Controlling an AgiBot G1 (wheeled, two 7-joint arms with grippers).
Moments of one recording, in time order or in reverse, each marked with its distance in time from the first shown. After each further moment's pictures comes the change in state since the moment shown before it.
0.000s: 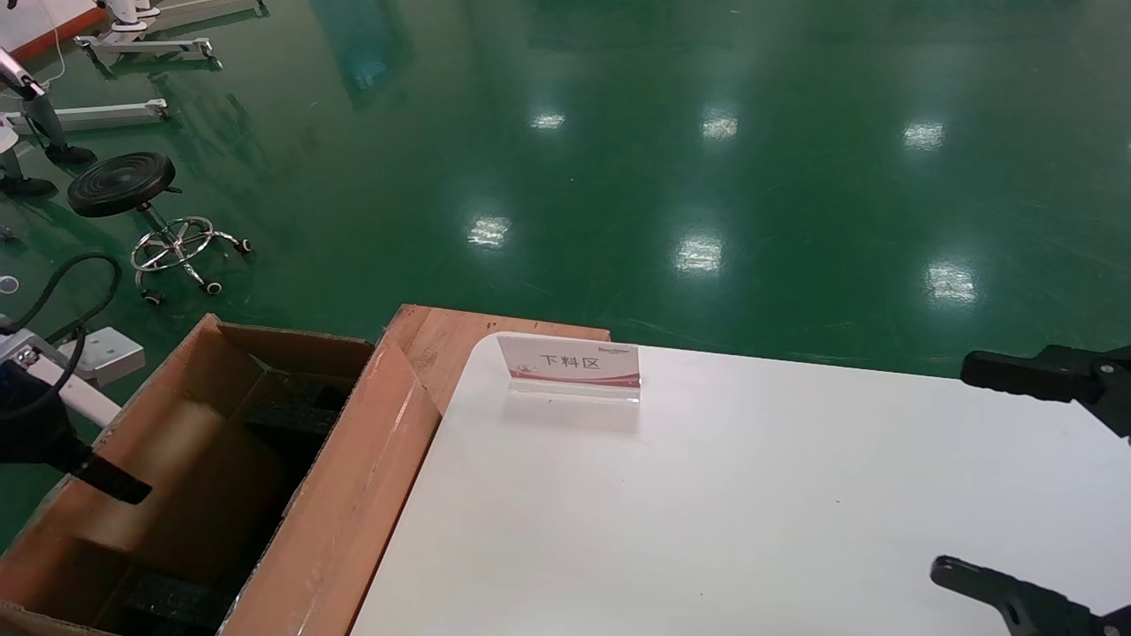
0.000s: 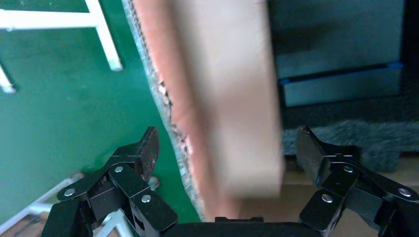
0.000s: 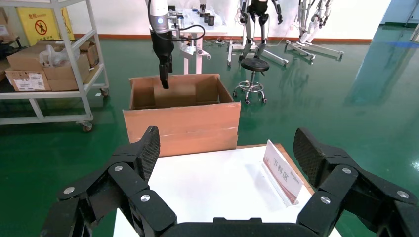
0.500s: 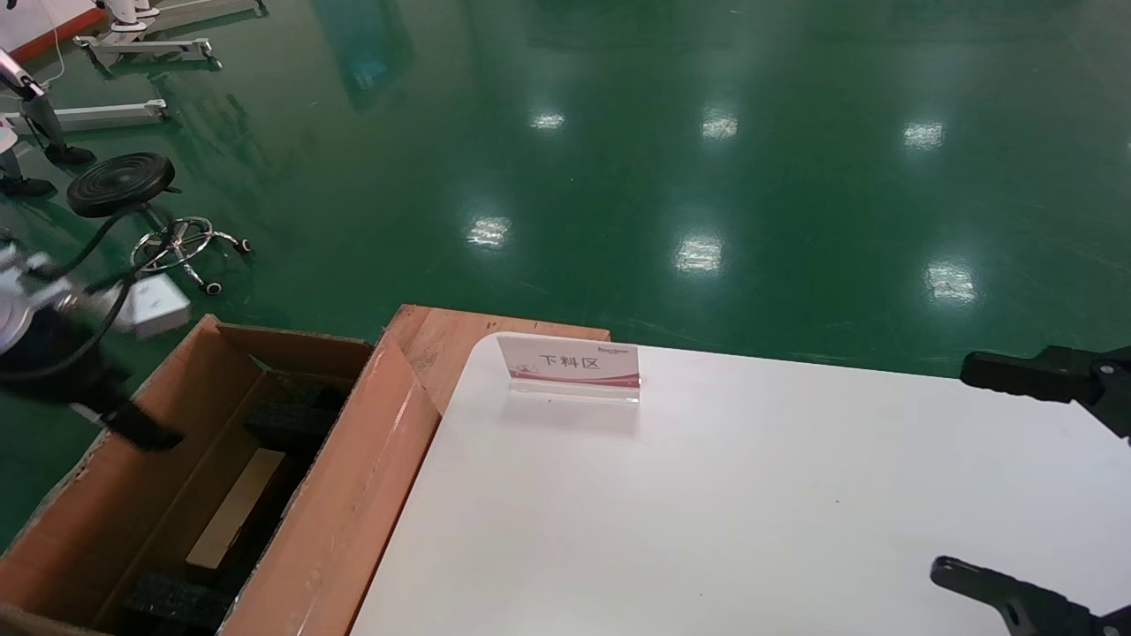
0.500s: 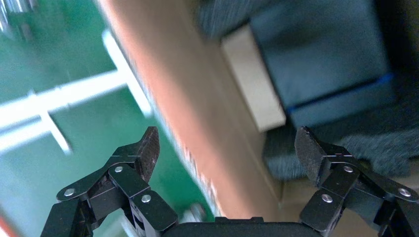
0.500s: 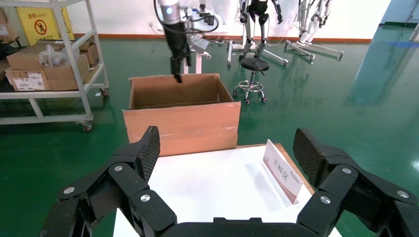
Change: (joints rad) left arm -0.124 -0.001 -0.048 -0.149 0.019 -0.016 0.135; right arm 0.000 0.000 -0.001 0.000 0.001 0.000 0.000
